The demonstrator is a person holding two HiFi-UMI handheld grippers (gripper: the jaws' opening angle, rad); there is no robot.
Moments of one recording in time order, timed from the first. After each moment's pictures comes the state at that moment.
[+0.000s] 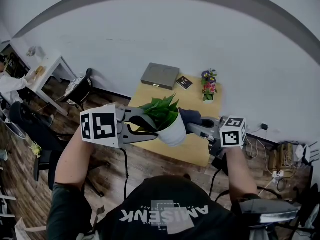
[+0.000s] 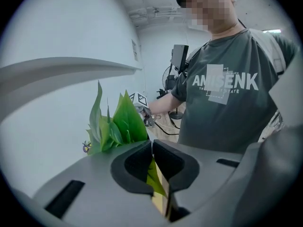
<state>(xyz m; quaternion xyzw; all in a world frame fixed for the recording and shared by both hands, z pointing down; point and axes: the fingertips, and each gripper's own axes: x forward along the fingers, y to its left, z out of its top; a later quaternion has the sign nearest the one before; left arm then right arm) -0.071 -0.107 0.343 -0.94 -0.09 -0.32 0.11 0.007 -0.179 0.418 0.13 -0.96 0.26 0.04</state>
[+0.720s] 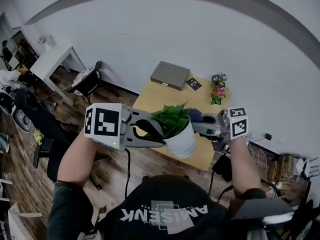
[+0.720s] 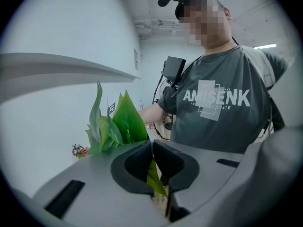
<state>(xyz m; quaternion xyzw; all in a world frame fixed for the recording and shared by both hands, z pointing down) -0.065 -0.093 0.324 -0.95 -0.12 -0.27 0.05 -0.019 -0.180 0.371 -0.10 -0.95 0.29 -0.02</state>
